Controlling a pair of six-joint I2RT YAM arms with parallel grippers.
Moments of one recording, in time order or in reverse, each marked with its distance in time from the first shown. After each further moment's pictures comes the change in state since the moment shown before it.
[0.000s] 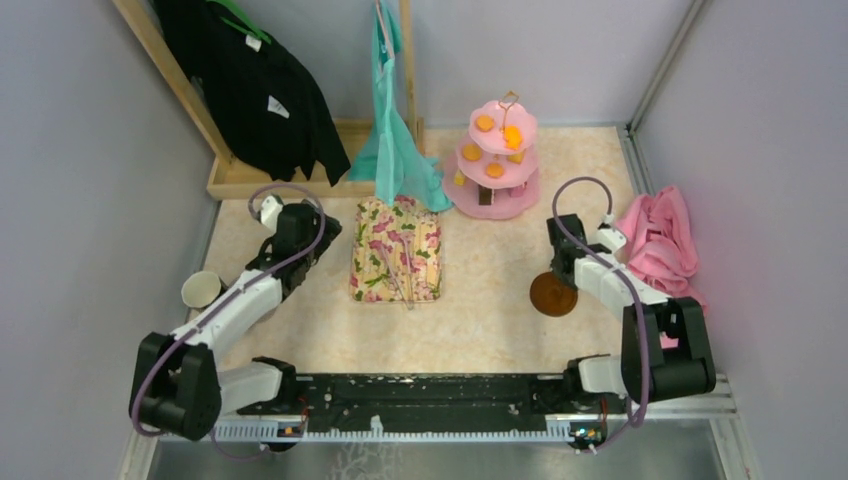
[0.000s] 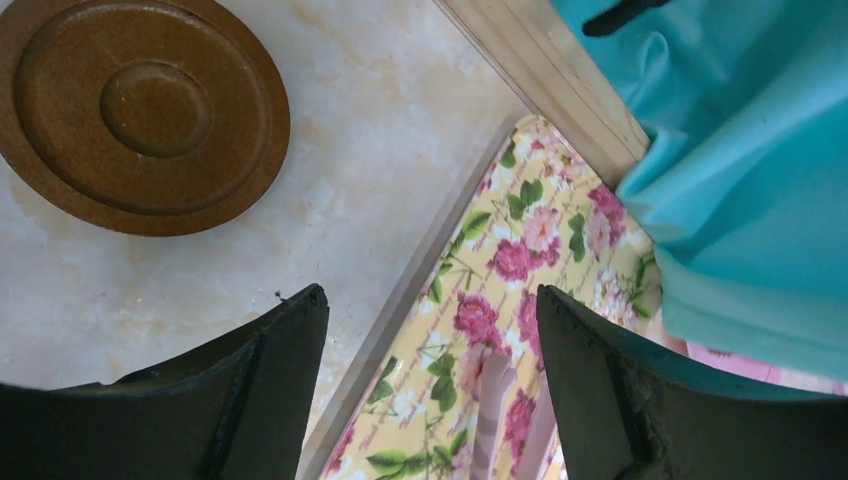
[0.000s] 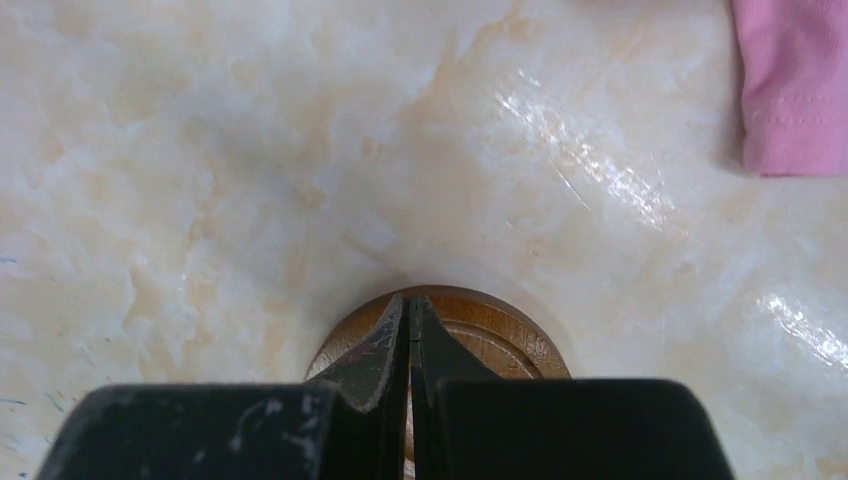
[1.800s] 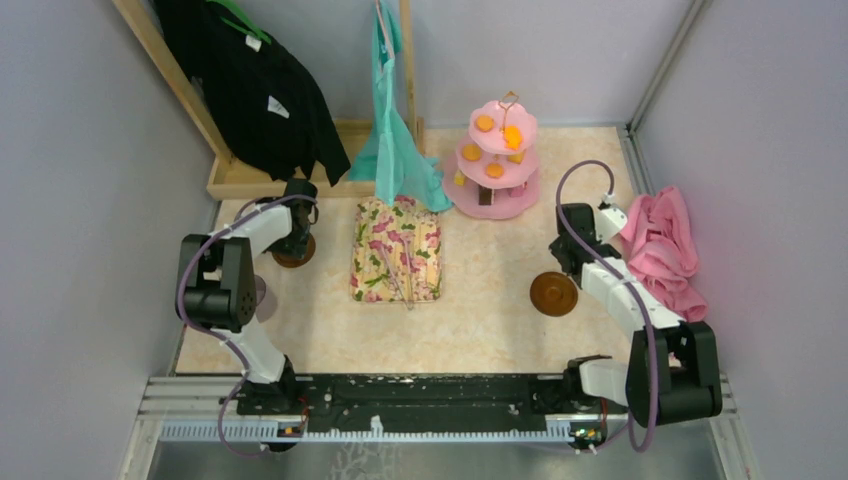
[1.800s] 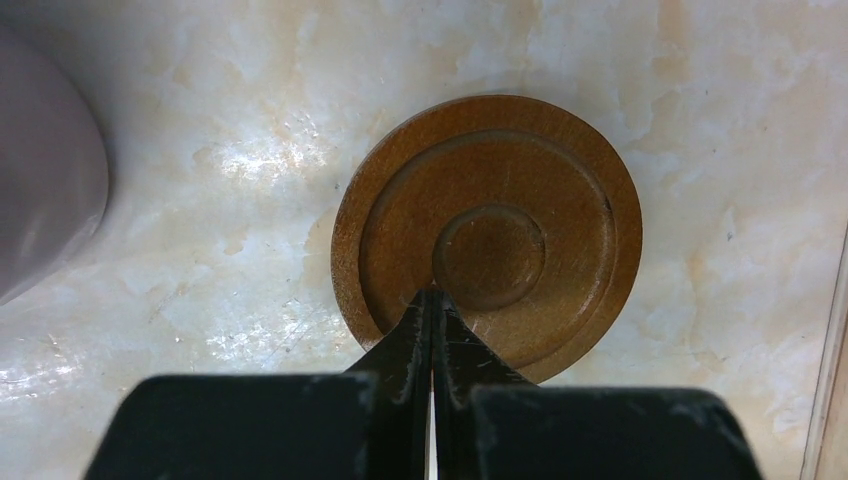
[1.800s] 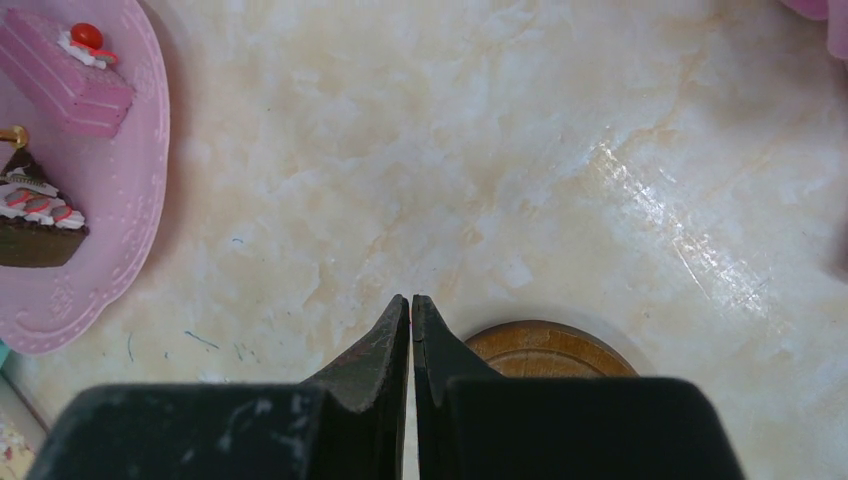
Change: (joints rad) left arm 0.196 0.587 0.439 -0.632 -0.206 -0.616; right arm -0.023 -0.085 0.038 0.168 -0.095 -0.154
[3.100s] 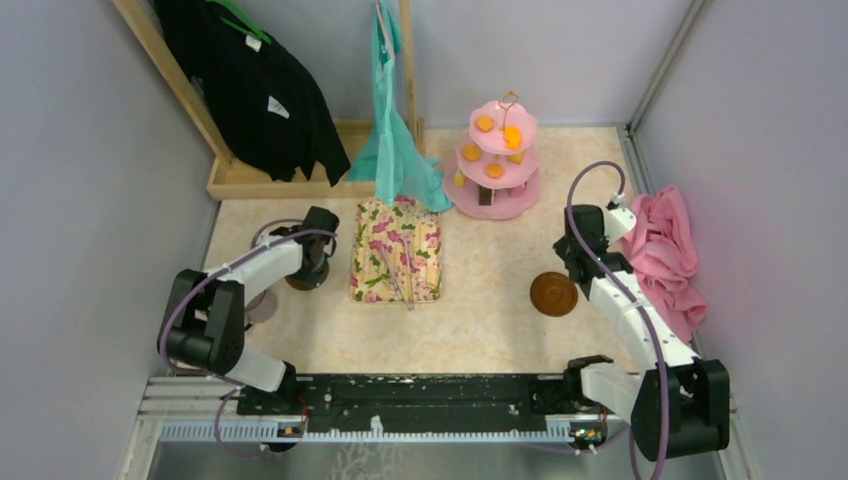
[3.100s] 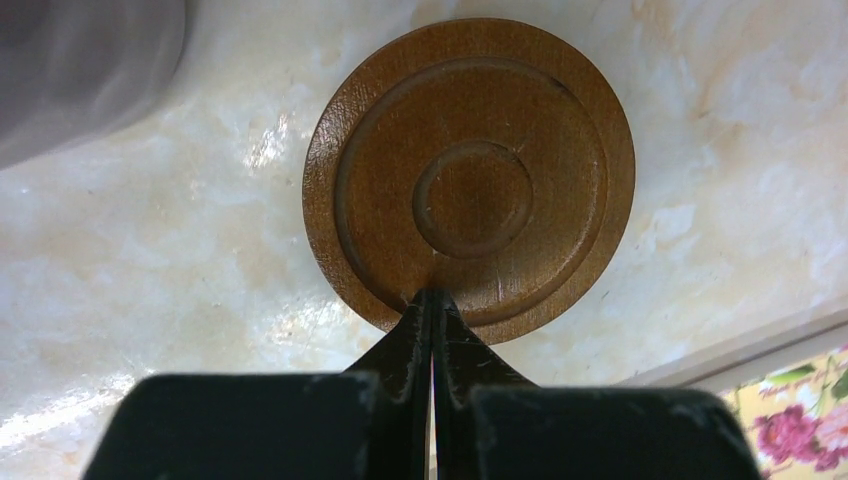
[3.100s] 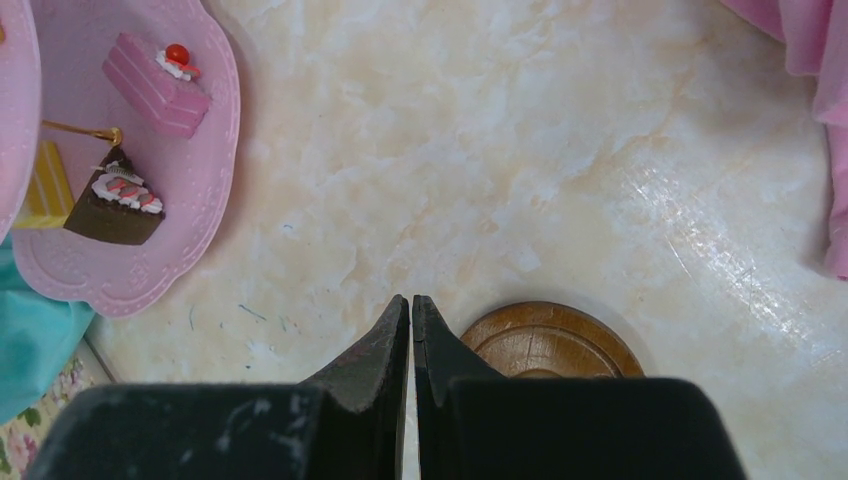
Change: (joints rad) left arm -0.191 -0.219 -0.248 0.006 0.072 0.022; right arm 0.002 -0.162 0.000 -0.062 -0.019 -0.008
